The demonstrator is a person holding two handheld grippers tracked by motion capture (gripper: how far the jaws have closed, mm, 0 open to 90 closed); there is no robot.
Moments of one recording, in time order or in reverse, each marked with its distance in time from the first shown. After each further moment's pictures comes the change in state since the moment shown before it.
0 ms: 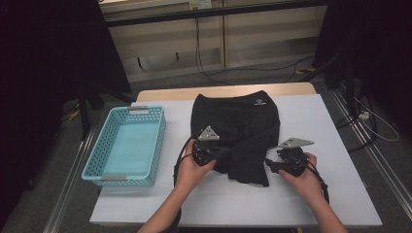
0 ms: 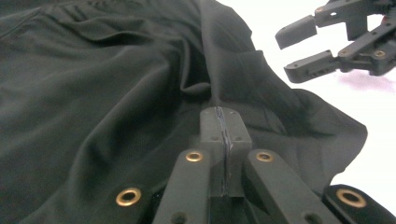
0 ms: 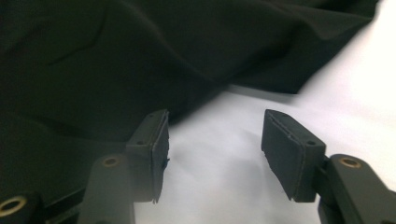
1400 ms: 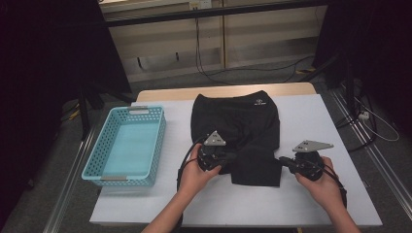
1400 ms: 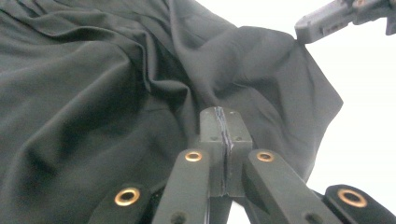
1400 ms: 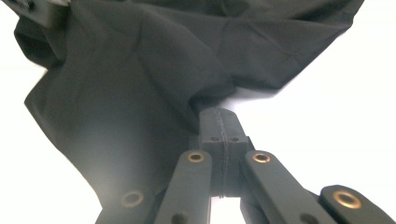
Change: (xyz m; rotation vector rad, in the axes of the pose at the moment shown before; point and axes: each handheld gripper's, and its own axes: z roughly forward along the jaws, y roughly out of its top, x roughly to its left) left arm -0.024 -0.001 0.011 0.028 -0.055 0.023; right arm -0.012 -0.008 -0.045 -0.022 0.055 -0.028
